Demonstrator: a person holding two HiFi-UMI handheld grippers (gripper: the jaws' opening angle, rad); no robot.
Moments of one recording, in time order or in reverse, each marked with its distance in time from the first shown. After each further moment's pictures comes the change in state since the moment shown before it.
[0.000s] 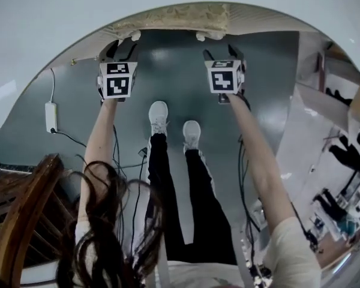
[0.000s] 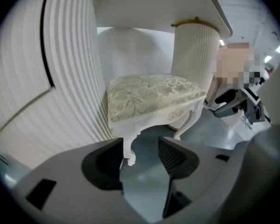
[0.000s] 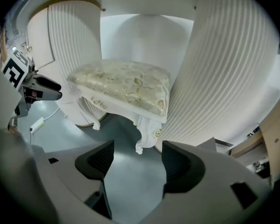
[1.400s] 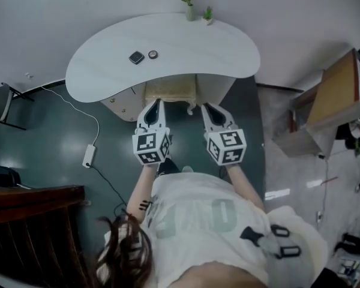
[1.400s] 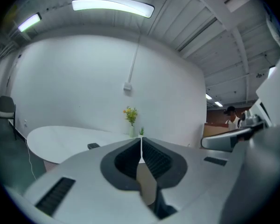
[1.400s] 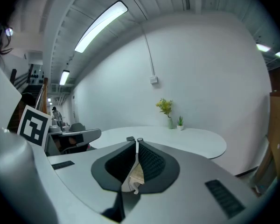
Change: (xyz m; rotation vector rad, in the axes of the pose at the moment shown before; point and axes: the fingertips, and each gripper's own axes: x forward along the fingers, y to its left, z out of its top) left arm -0.521 -0.213 0.246 -0.173 -0.757 0.063; right arm -0.579 -0.031 0.076 0.138 -0.814 0.291
